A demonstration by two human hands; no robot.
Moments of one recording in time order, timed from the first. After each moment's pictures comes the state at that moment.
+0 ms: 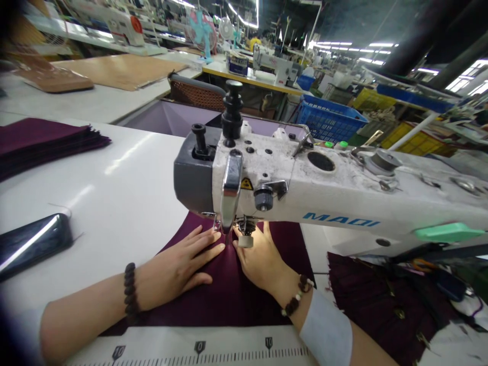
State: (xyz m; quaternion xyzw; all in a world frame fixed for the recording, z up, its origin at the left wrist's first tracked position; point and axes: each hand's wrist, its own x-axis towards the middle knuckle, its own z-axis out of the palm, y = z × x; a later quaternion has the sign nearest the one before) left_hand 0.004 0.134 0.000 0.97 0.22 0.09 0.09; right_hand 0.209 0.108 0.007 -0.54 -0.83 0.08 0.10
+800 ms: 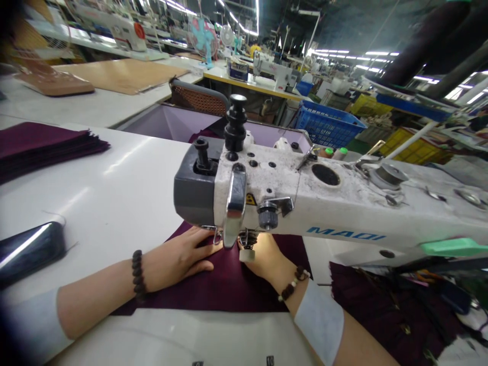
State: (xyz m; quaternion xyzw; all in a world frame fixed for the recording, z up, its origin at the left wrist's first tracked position) left_hand 0.004 0.166 0.005 0.97 0.20 0.13 0.12; right_hand 0.213 0.133 0.008 -0.54 -0.84 0.04 0.04
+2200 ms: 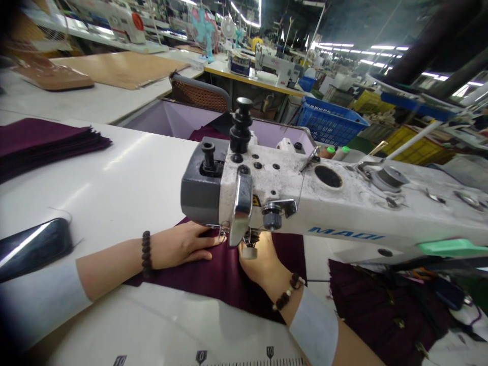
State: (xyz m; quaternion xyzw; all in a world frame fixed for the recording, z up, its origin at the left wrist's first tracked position) left_hand -0.001 0.191 0.003 0.98 0.12 0.12 0.11; right_hand 0.200 0.126 0.001 -0.60 -0.80 0.04 0.05
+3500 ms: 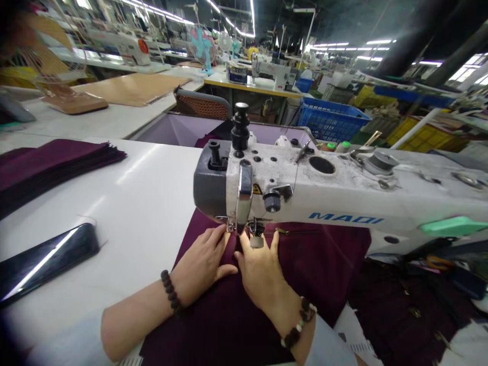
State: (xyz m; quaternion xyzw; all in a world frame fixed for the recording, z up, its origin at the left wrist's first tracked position) left_hand 0.034 0.125 0.002 0.91 0.41 0.10 0.04; right_hand 0.180 0.089 0.001 -0.63 -0.77 0.04 0.11
